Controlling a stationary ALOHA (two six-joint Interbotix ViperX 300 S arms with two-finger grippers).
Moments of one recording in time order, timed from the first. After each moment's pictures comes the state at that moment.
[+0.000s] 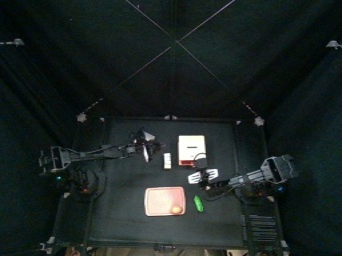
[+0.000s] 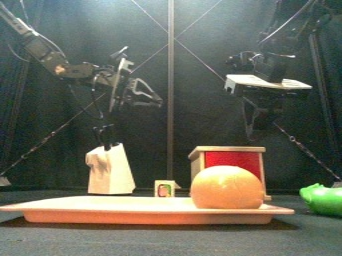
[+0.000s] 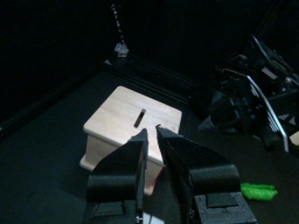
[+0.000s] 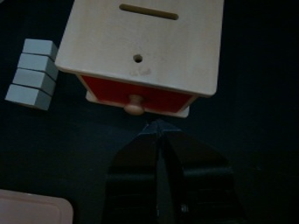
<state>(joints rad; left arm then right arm) 0.40 -0.01 0.67 0.23 -0.53 -0.46 0.24 -0.06 0.62 -0.82 1.19 1.96</state>
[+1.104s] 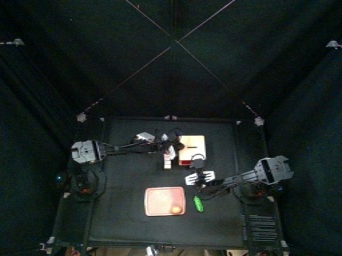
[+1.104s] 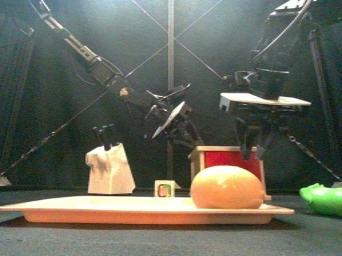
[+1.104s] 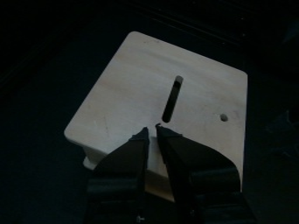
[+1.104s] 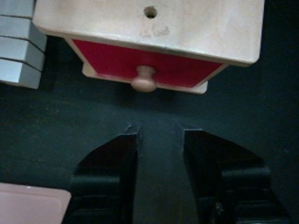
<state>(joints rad) 0.37 0.30 0.32 0.32 -0.15 -0.46 0.14 0.05 0.59 -0.78 1.06 1.97</state>
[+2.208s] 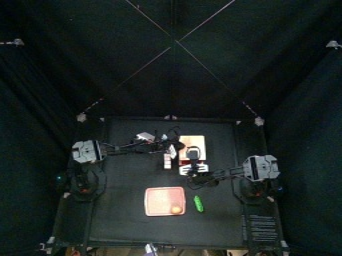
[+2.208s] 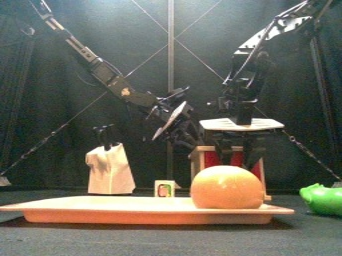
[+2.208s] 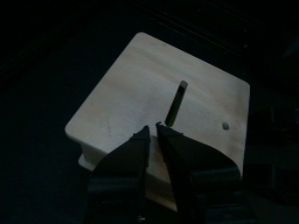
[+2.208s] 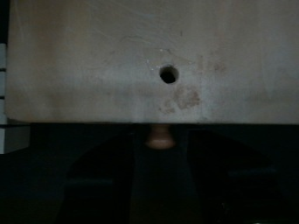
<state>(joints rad) 0.38 0.31 0.32 0.24 -0.15 -0.46 -0.01 0.17 0.51 -0.77 0.99 1.97</state>
